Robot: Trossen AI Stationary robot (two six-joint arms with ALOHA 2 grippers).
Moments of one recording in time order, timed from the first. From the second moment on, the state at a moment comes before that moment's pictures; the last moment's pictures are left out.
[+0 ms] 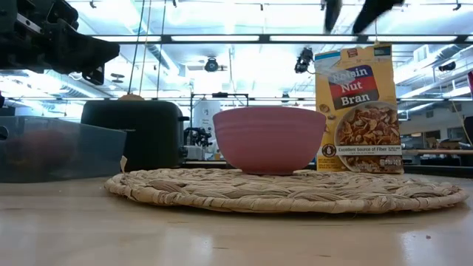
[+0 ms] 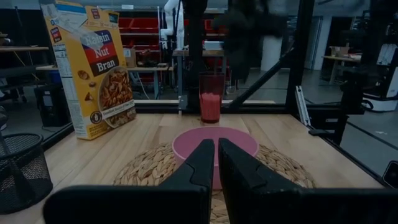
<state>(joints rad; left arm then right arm) -0.15 0.24 0.01 0.30 -0.16 -0.01 0.38 1.51 1.39 -0.99 0.16 -0.63</state>
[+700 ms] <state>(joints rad) -0.15 0.24 0.01 0.36 -0.28 0.03 0.44 1.12 1.39 -0.91 0.15 0.47</state>
